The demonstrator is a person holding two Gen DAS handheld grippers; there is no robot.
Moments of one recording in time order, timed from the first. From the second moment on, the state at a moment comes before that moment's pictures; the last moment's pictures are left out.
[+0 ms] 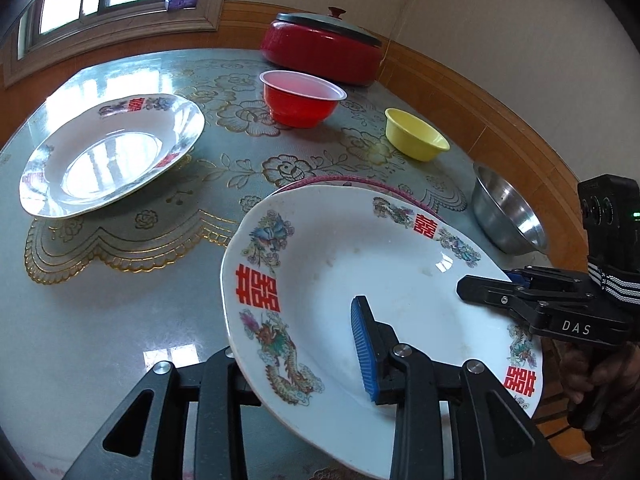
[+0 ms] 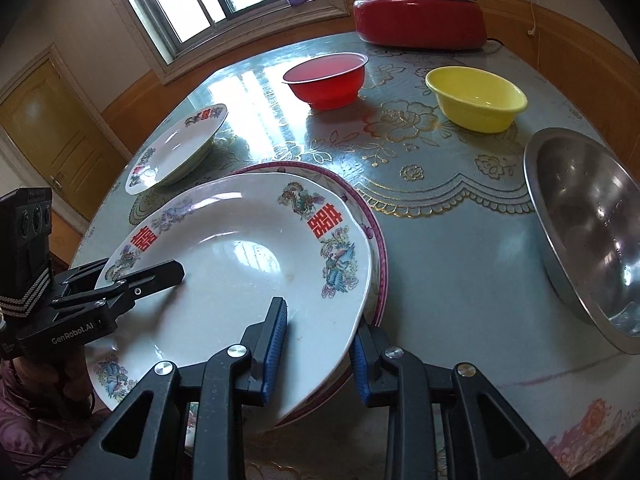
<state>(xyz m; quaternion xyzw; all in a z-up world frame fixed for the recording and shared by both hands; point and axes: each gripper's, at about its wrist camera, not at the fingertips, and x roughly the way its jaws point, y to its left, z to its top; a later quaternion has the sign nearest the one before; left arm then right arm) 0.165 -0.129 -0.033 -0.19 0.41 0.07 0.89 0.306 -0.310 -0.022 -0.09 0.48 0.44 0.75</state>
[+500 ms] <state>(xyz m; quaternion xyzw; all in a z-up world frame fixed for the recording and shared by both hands) 0.162 -0.139 -0.029 -0.17 0.43 0.07 0.88 0.305 -0.314 -0.017 -0.09 0.48 0.45 0.75</state>
